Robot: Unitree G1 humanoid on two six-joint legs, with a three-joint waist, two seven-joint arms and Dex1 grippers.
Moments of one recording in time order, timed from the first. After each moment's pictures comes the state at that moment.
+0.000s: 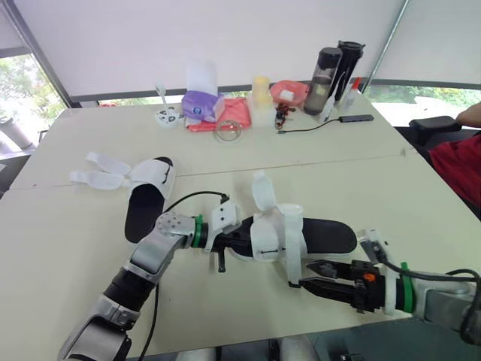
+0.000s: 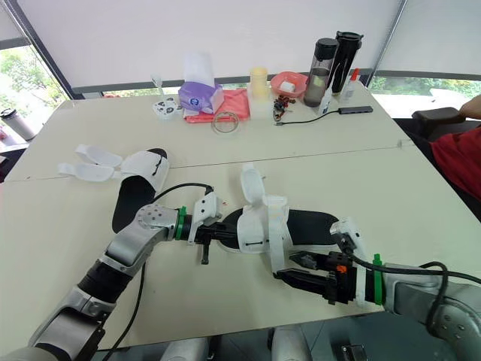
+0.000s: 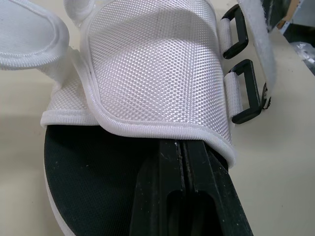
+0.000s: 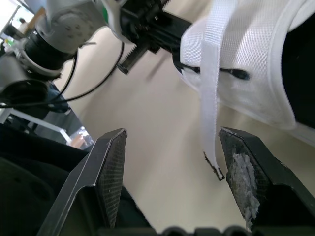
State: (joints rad) left arm -0.47 0.41 -0.34 0.04 -0.21 0.34 -1.12; right arm 0.18 -0.89 -0.21 -0.57 1.12 0.91 0.68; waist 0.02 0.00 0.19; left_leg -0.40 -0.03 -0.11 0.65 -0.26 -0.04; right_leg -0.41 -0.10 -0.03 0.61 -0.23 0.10
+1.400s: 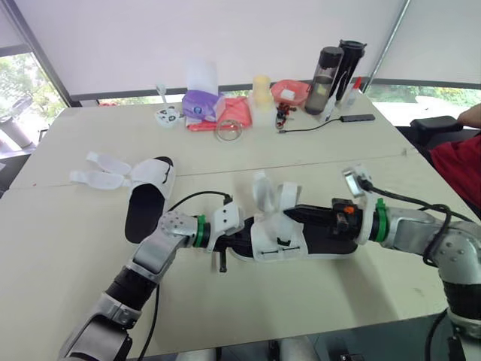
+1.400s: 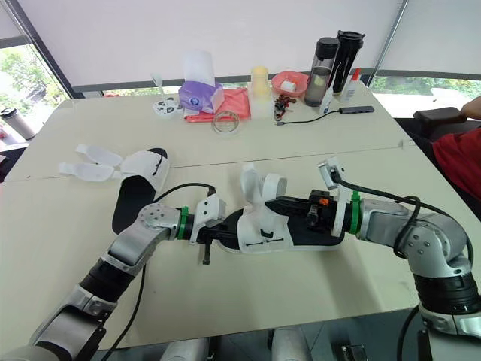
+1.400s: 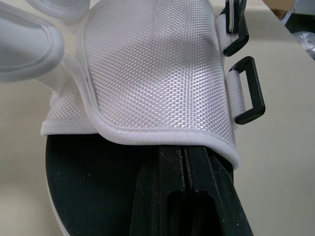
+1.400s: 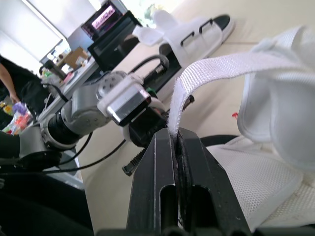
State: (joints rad) left arm -0.48 0.41 -0.36 0.06 -0.17 0.29 -1.11; right arm -0.37 -0.78 -0.11 -0.26 1.15 1.06 0.73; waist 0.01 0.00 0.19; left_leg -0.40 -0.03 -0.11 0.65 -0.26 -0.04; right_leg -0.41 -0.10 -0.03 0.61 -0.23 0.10
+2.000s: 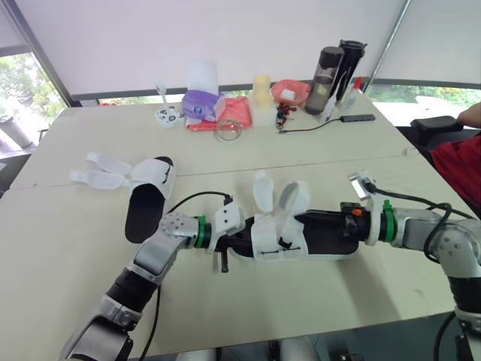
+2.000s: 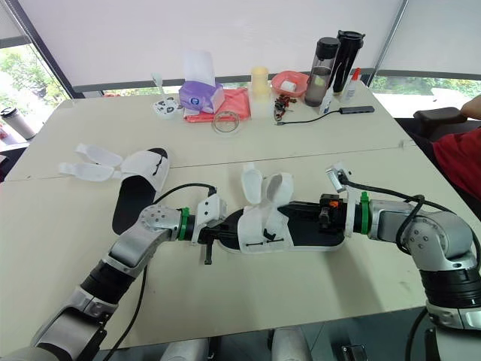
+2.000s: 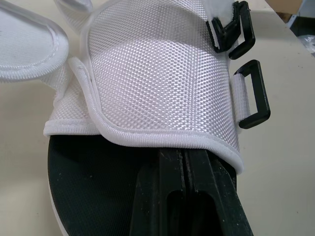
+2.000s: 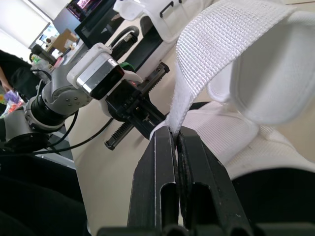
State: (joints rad) left arm -0.47 0.40 -0.36 0.05 -0.18 0.29 -1.08; right arm -0.38 -0.82 -0.13 -0.16 1.03 1.08 0.88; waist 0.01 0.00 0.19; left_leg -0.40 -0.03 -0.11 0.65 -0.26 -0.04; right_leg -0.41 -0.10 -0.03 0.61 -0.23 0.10
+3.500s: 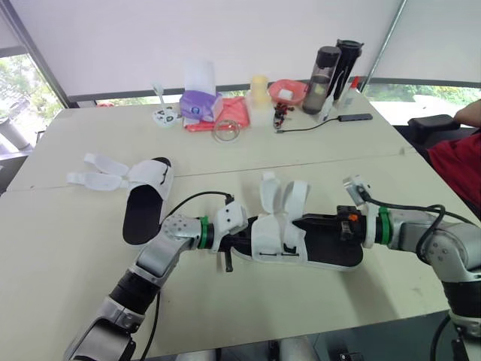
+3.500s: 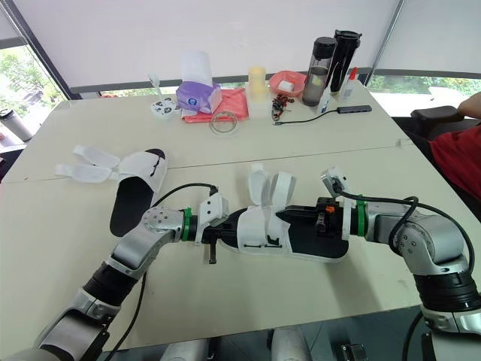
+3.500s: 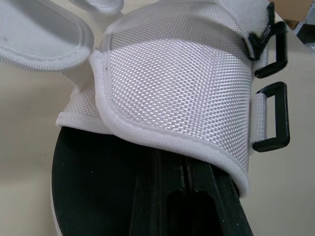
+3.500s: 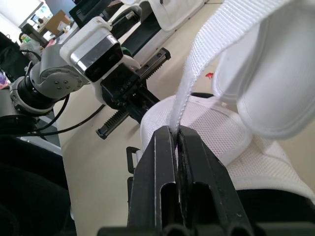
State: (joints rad) left arm -0.46 0.38 -0.36 0.03 -0.19 0.32 -1.04; right arm -0.34 -0.80 -0.07 -0.20 0.85 0.97 0.97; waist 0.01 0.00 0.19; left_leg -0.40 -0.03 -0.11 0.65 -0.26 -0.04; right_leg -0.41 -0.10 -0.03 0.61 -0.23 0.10
